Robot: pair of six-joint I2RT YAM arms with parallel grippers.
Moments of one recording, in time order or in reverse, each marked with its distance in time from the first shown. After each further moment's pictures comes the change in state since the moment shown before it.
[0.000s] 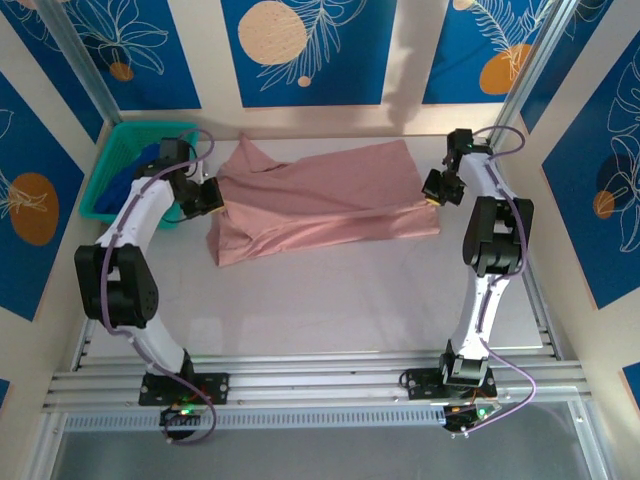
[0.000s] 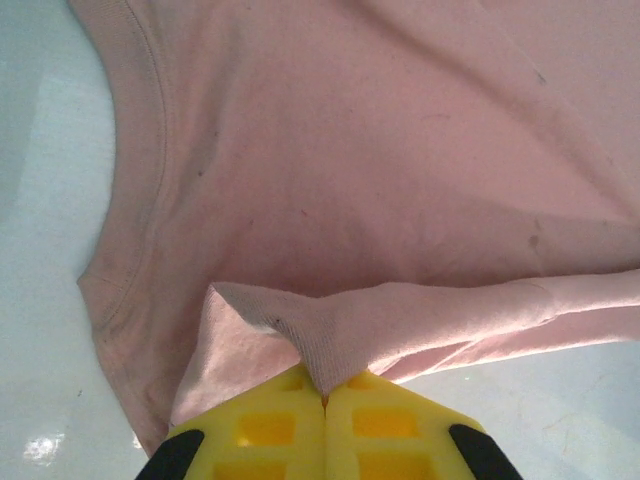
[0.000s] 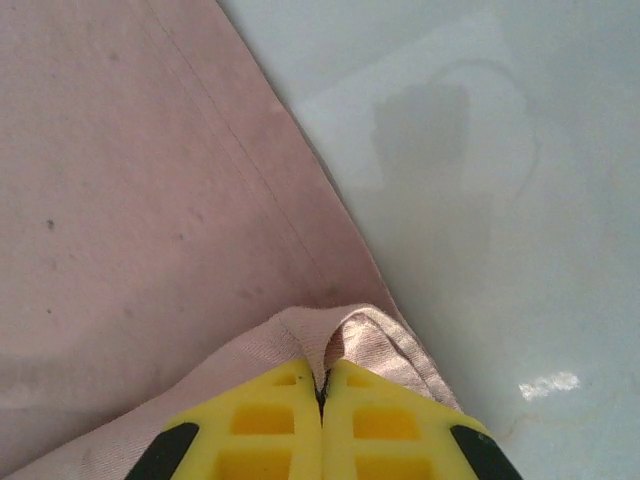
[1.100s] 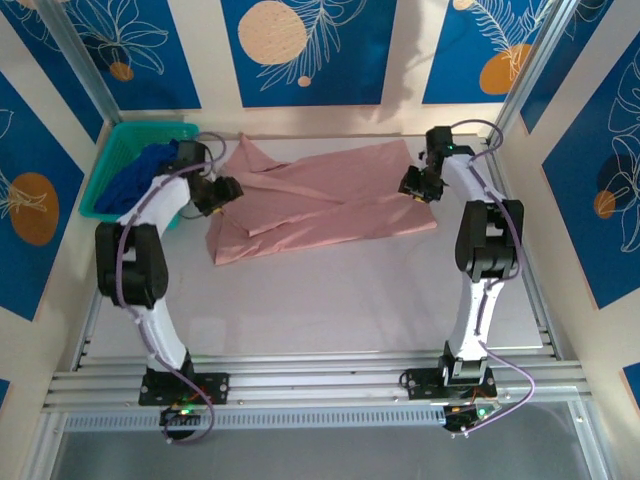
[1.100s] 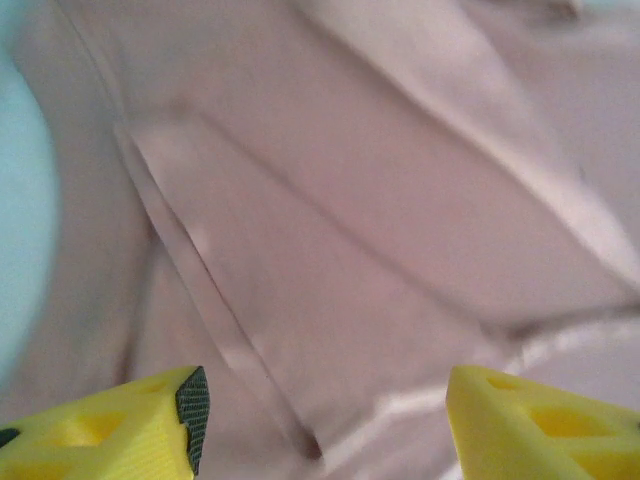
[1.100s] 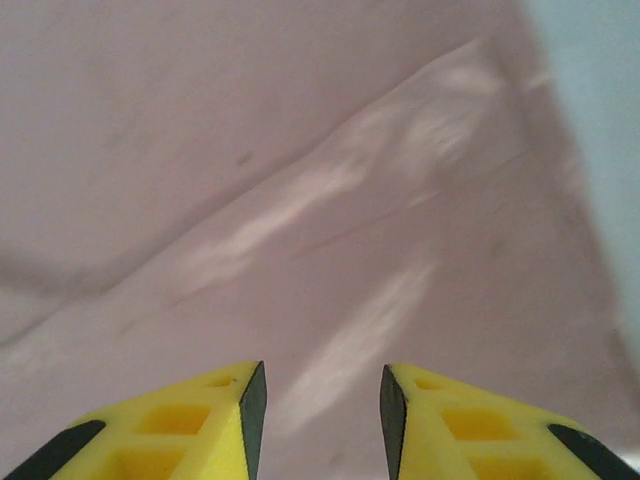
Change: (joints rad) left arm -0.084 0.102 -0.056 0.216 -0.053 -0.139; right arm 0.134 -0.112 -0.113 0.115 -0.082 -0.026
